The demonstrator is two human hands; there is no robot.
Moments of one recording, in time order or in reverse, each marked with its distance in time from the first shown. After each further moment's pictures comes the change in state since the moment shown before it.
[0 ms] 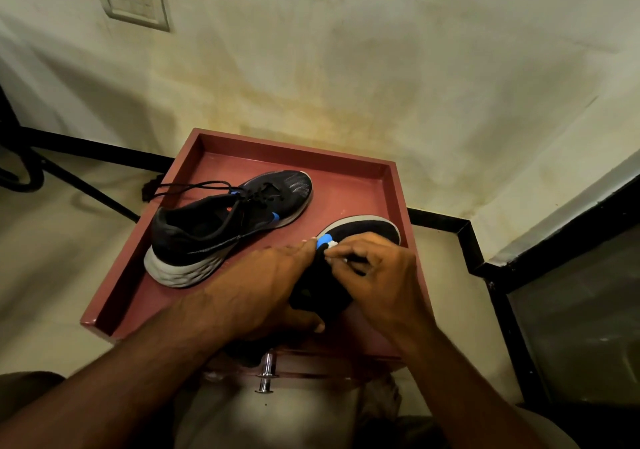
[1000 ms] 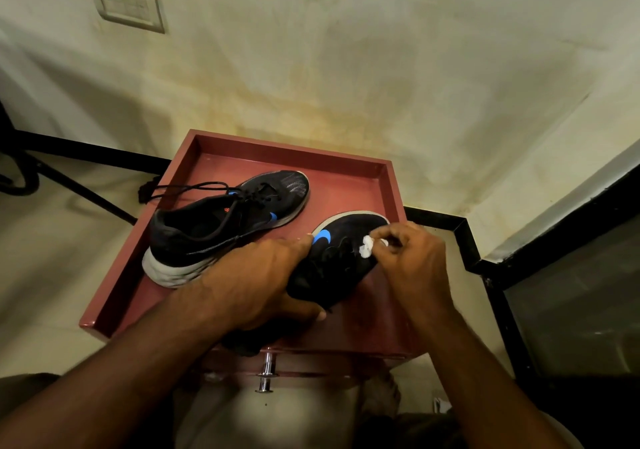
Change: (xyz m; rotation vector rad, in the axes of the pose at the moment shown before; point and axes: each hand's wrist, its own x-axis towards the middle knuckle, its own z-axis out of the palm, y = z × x) left_hand 0.002 -0.005 -0.007 0.073 -0.081 -0.111; right_hand 0.011 0.039 -0.019 -0.181 0.148 0.266
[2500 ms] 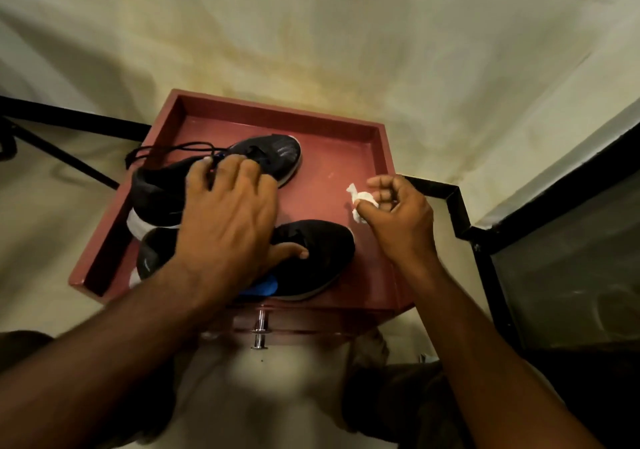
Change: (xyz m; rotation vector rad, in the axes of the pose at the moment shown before) left_hand -0.021 0.024 -0.011 0.502 0.319 -0.188; right_hand -0.001 -0.010 -0.005 0.230 0.009 0.193
